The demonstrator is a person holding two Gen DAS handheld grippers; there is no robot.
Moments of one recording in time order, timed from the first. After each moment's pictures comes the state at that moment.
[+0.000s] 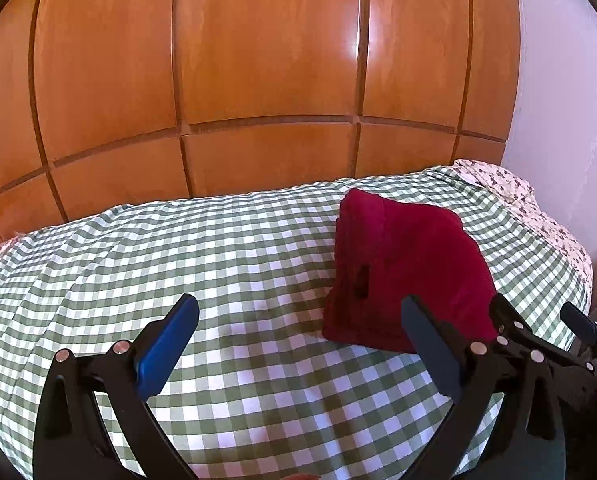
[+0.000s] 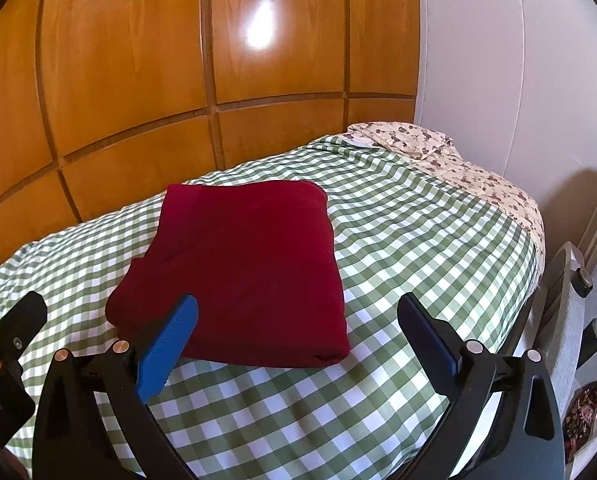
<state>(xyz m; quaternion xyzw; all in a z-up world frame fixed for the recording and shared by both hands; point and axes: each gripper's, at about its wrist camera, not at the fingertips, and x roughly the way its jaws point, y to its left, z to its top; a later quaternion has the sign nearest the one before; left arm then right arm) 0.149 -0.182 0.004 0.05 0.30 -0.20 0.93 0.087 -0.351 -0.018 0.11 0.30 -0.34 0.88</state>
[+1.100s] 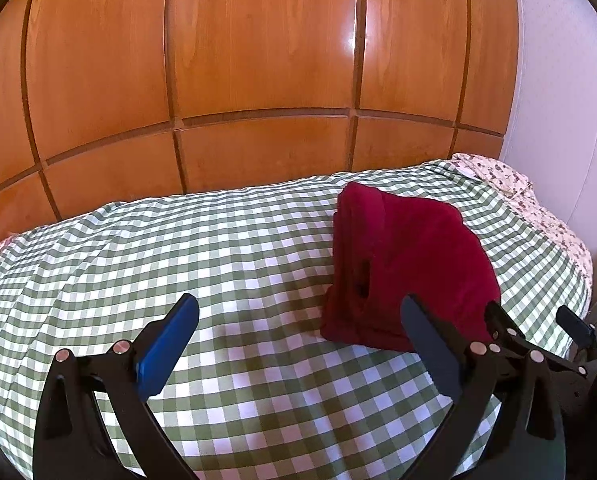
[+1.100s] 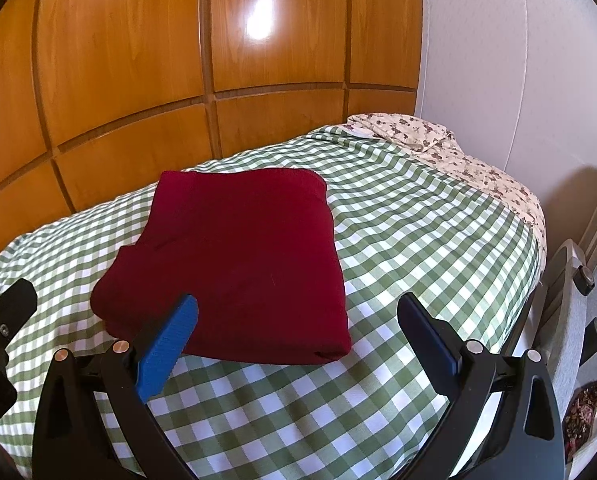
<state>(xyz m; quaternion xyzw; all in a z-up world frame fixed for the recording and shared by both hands) 0.158 -0.187 -0.007 0.06 0.31 -0.21 0.93 0.091 -0.348 -0.031 0.11 0.31 -0.35 0.88</state>
